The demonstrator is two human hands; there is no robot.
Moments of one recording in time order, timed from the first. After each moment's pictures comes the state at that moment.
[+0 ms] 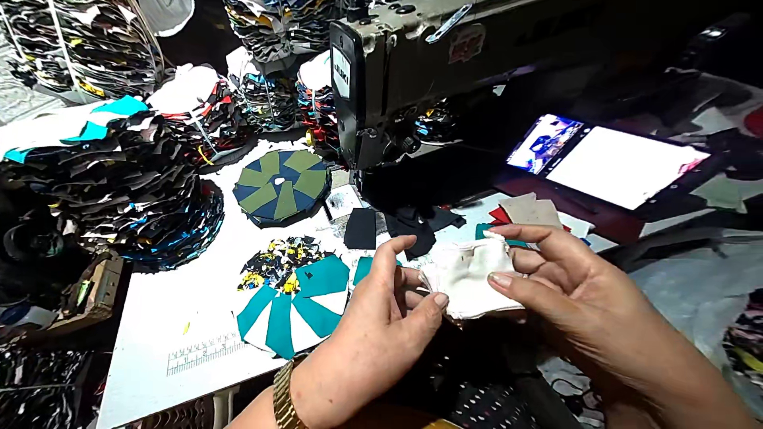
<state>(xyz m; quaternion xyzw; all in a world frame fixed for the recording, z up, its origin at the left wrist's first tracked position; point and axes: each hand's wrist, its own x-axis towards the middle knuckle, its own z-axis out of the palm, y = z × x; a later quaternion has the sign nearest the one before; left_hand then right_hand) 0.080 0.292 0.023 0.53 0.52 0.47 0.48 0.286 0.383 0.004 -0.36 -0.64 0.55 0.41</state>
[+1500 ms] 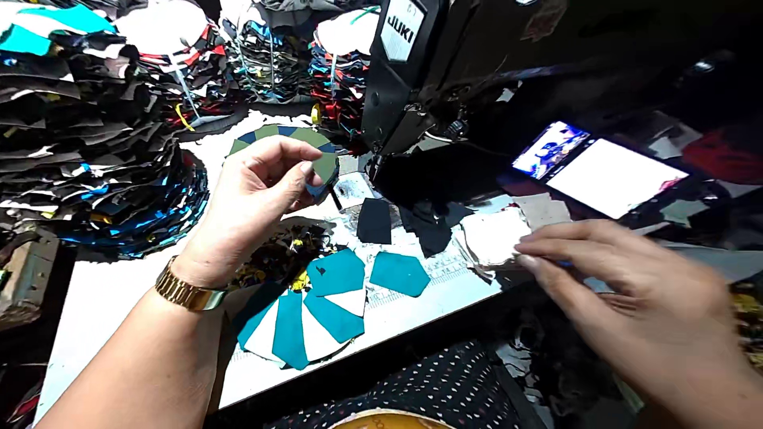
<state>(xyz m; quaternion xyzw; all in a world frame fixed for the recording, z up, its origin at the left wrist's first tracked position) -0.084 0.336 0.031 0.60 0.50 0.56 0.26 0.283 0.384 0.023 -0.35 -0.87 0.04 0.34</state>
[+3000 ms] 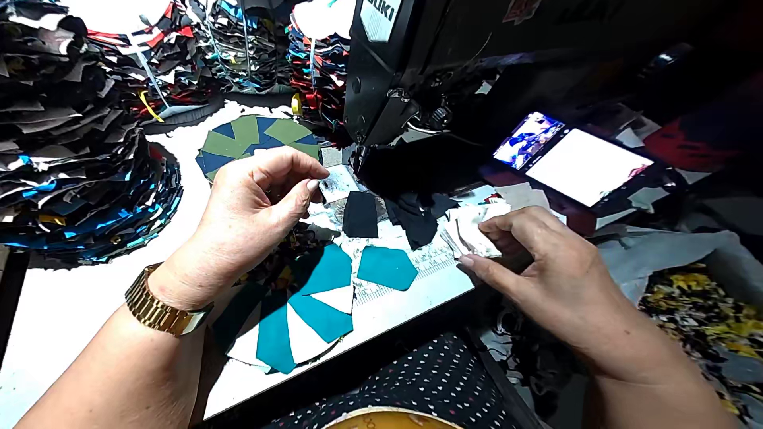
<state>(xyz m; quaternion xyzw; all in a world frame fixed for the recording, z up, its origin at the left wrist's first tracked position) -0.067 0.329 0.029 0.68 0.51 0.49 0.19 0.275 0.402 -0.002 -0.39 -0.88 0.06 0.27</state>
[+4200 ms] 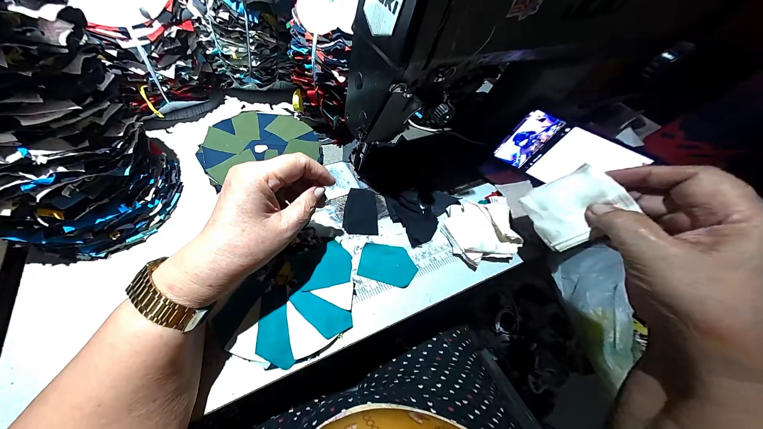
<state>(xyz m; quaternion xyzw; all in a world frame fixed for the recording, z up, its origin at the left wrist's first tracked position) -0.070 0.334 0.020 0.72 0.49 0.47 0.16 0.312 0.413 0.025 -0.50 -0.72 0.17 0.45</state>
